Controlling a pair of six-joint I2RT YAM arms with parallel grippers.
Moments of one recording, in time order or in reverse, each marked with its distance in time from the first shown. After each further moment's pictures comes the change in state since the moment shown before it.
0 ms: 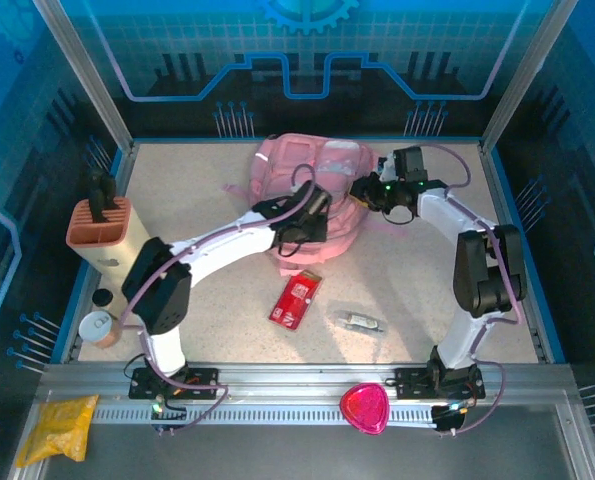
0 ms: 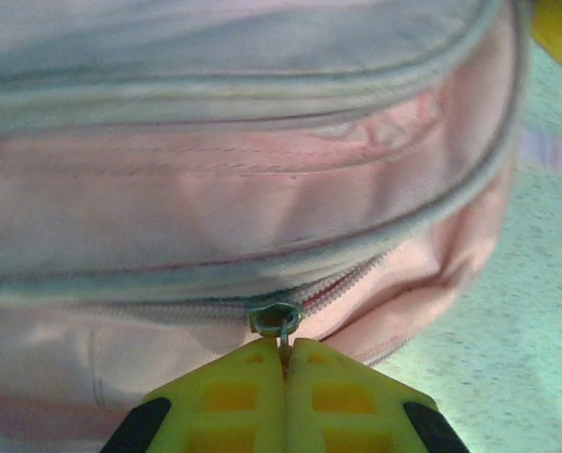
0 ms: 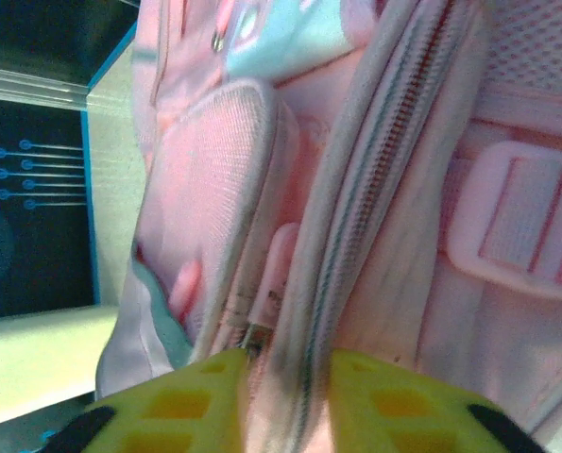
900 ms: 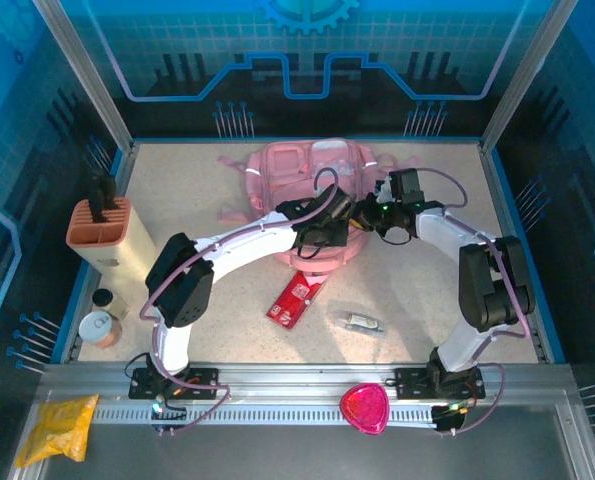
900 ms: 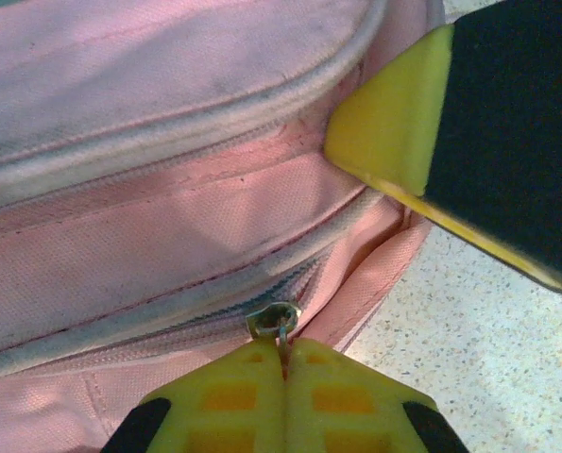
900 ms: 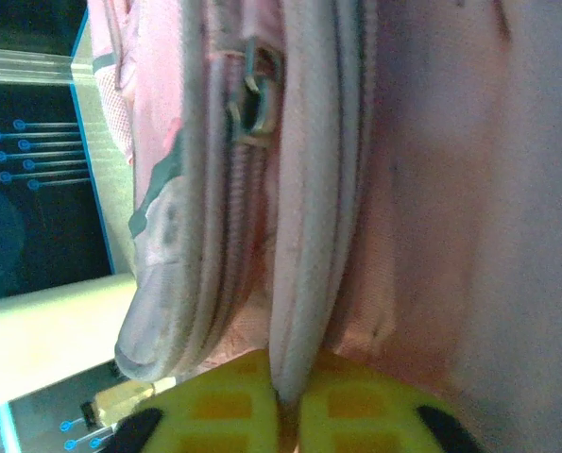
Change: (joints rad) left arm -0.057 0.100 0.116 -0.039 0.027 -0.016; right arm 0.045 -0.094 -0.212 0.077 -0.045 0.152
